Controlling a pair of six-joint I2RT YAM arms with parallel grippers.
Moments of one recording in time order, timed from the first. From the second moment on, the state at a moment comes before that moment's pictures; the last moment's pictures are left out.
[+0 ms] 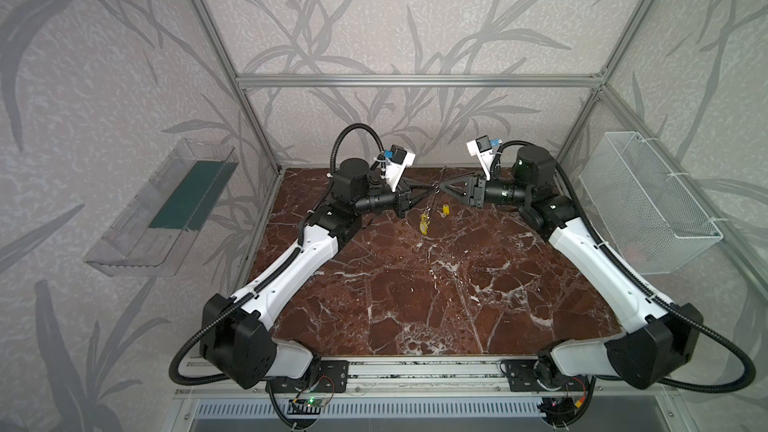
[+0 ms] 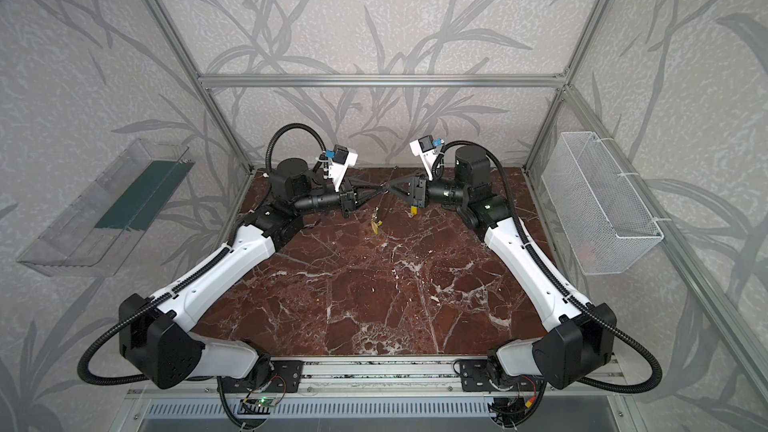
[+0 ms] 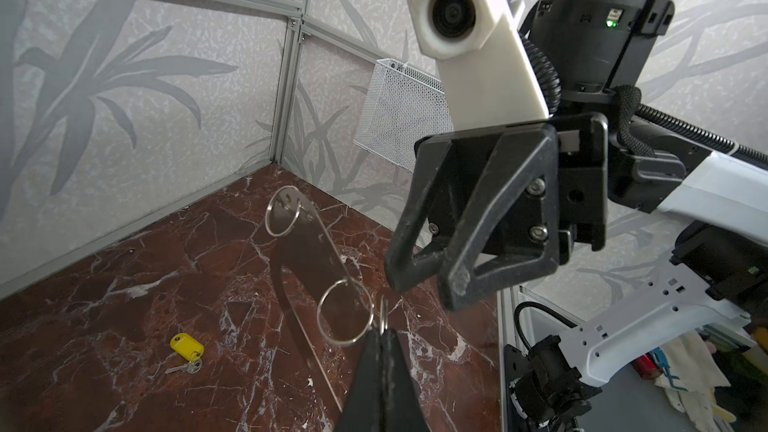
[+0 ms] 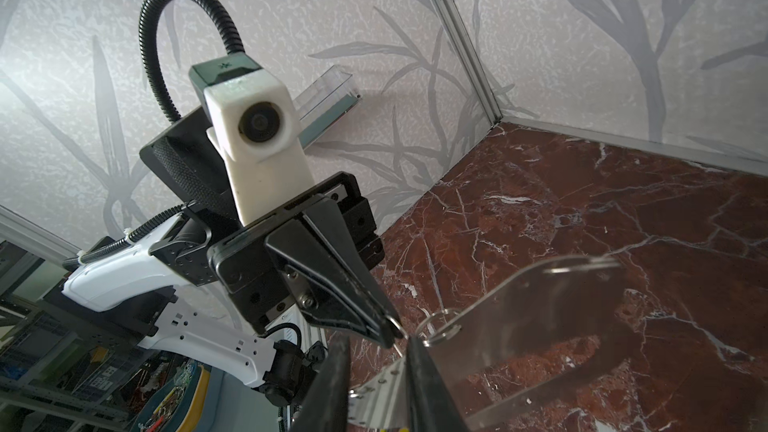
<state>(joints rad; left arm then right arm) -0.48 1.39 1.25 0.03 0.77 -0.22 0.38 1.38 1.37 -0.20 -0.90 0.42</state>
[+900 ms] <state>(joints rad) -0.43 1.39 1.21 -0.02 0.94 -0.05 0.39 1.38 1.36 -0.33 -0.92 0.17</state>
